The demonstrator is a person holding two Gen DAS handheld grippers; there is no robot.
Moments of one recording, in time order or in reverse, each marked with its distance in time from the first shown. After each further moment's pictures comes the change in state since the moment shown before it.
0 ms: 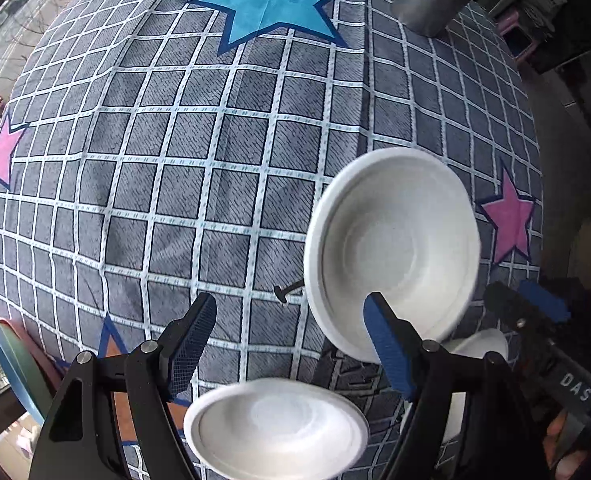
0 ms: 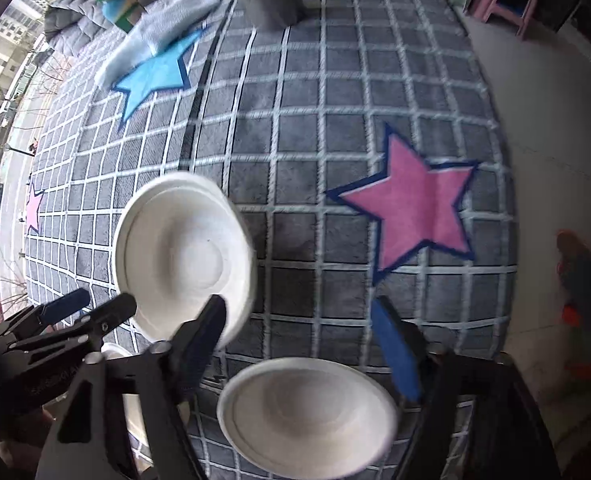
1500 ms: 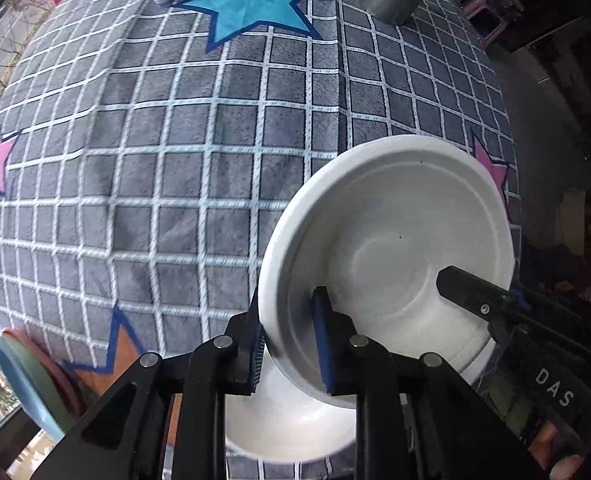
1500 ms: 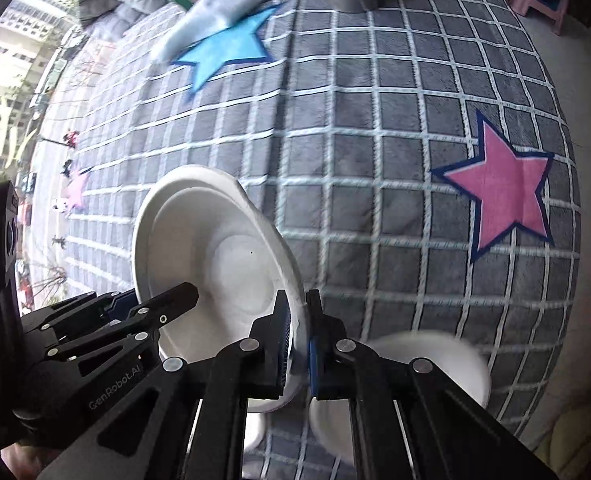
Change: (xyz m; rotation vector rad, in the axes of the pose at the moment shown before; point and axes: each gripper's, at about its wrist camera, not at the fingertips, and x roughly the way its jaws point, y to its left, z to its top) left arm -0.016 0.007 -0.028 0.097 0.019 -0.074; right arm 0.027 0.088 -0.013 -0.053 0.019 0.154
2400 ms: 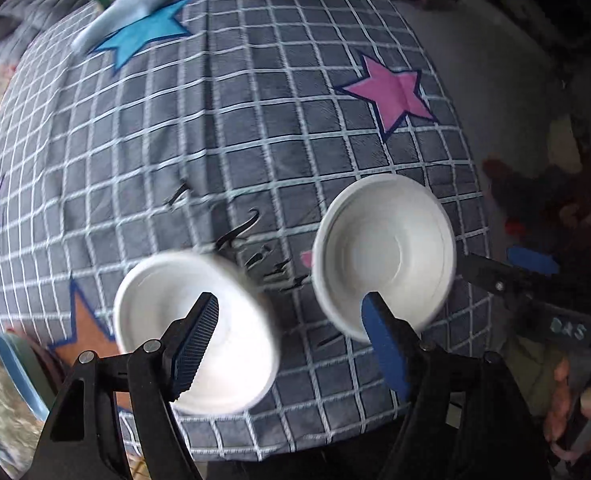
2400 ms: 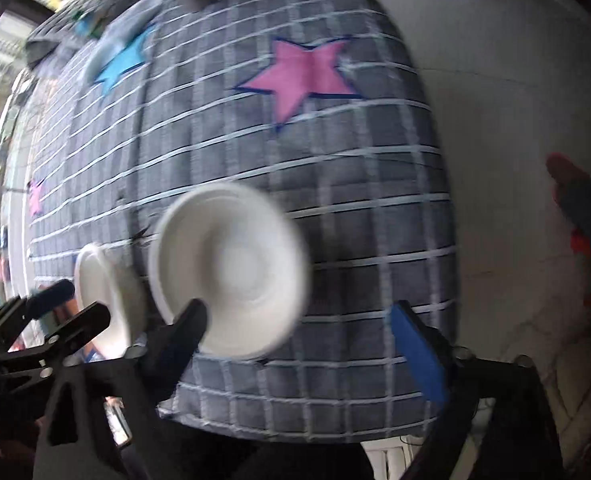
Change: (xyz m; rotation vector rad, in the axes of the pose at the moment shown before) left arm 0.005 -0.107 -0.061 0.249 -0.018 0.065; right arm -0.022 -0.106 -0.108 0.215 -0.027 -0.119
